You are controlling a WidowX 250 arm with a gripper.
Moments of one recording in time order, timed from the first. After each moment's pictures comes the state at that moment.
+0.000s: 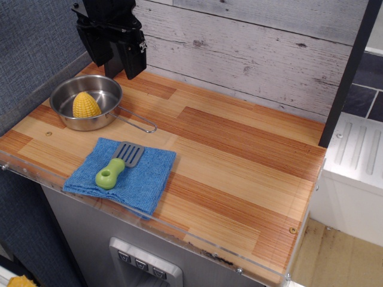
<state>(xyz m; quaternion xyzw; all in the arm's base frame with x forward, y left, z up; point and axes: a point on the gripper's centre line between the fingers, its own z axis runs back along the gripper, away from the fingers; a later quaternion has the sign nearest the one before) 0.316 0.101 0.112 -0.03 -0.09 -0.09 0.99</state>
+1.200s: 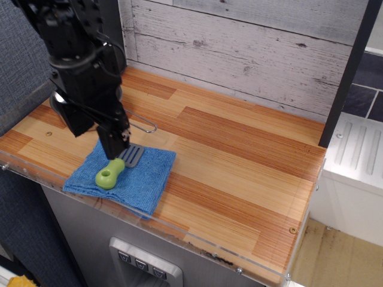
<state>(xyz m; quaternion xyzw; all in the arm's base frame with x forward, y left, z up) 0.232 0.068 0.078 0.02 -0.08 -0.10 0.99</state>
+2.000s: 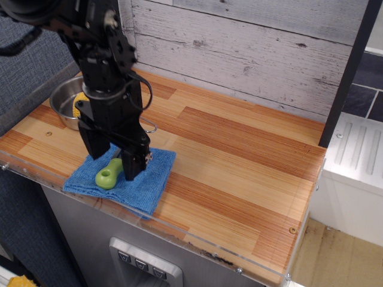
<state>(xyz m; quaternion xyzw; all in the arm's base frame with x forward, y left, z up) 0.243 0.062 0.035 0.03 -0.03 -0.08 1.00</state>
